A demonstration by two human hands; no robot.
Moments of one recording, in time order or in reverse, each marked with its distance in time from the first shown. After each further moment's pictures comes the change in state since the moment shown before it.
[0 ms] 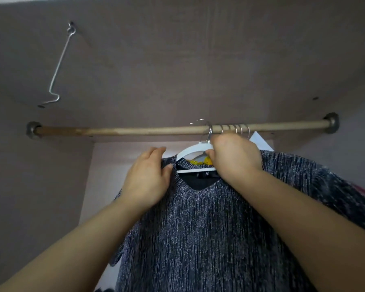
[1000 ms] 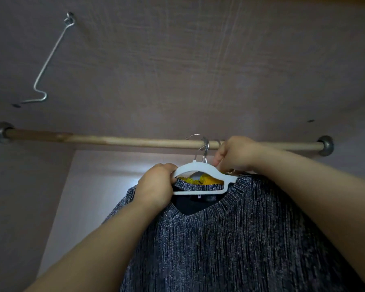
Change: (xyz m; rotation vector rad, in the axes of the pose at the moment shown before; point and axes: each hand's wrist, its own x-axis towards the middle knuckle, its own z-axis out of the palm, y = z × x) left_hand 0.045 -0.006 0.041 -0.085 -0.110 0.015; right_hand 0.036 0.010 -0.043 0.141 -0.533 0.024
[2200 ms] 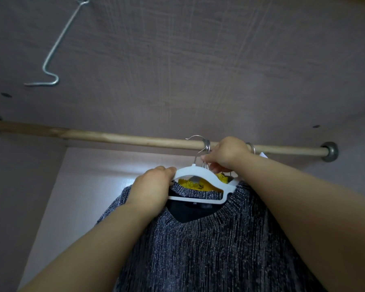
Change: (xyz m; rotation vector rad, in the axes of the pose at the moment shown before) left_hand 0.004 -0.028 0.001 0.167 -0.044 0.147; right_hand 0.062 -0.011 0.034 0.482 0.189 0.203
